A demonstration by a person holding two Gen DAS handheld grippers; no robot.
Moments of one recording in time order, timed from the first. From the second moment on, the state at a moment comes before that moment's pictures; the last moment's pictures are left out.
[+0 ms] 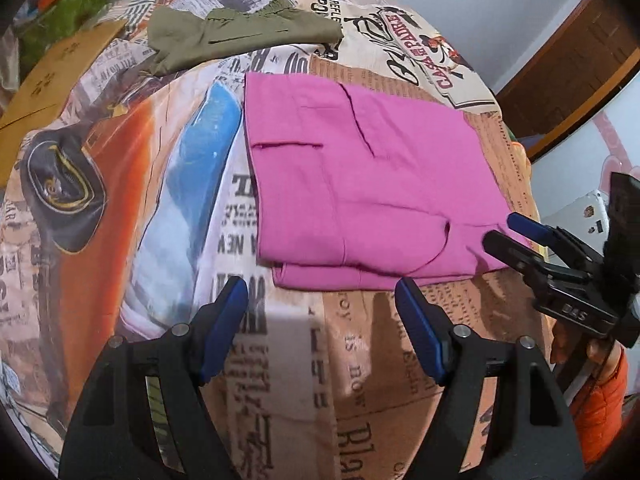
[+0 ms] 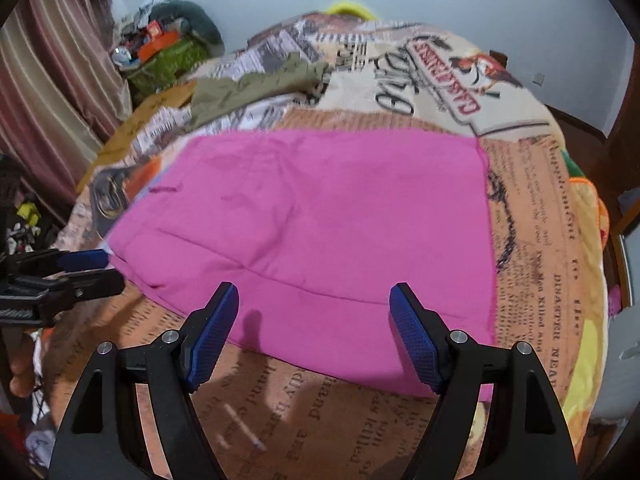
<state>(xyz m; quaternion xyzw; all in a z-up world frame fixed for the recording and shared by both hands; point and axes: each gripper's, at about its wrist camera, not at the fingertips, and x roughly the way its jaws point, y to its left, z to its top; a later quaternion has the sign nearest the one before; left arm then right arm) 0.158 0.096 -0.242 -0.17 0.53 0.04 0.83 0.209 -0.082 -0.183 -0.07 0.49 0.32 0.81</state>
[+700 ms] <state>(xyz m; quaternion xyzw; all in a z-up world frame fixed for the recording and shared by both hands) 0.185 0.122 -0.256 -0.39 0.50 0.01 0.78 0.214 -0.075 -0.205 -0.10 0.51 0.33 0.79</state>
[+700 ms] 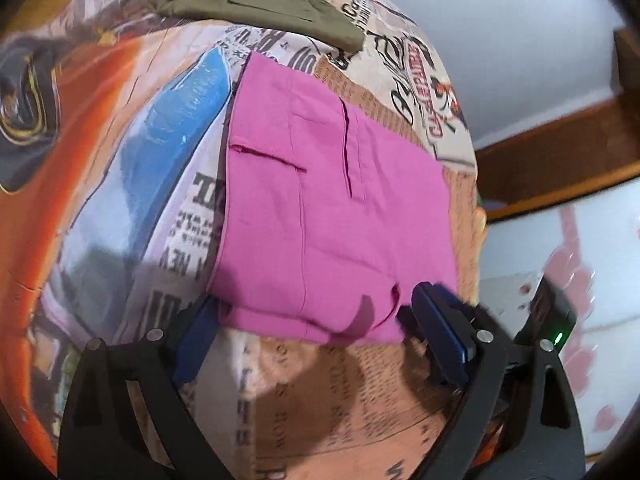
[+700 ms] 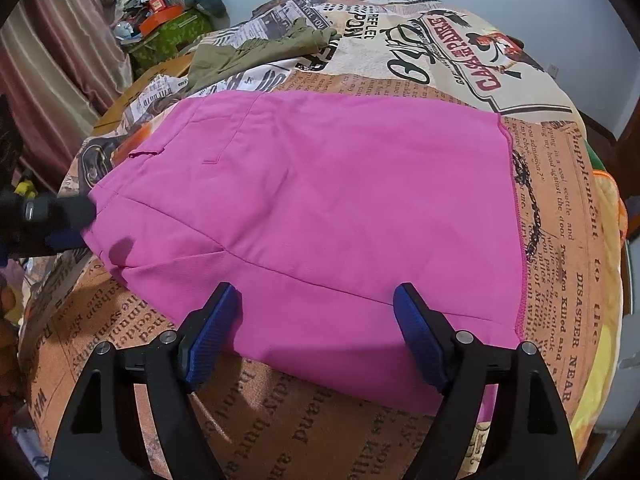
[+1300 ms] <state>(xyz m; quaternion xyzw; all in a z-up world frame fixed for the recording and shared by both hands) 0.188 0.127 -0.249 -0.33 0.50 0.06 0.80 0.215 -0.078 -0.200 -0.09 0.51 0.33 0.79</state>
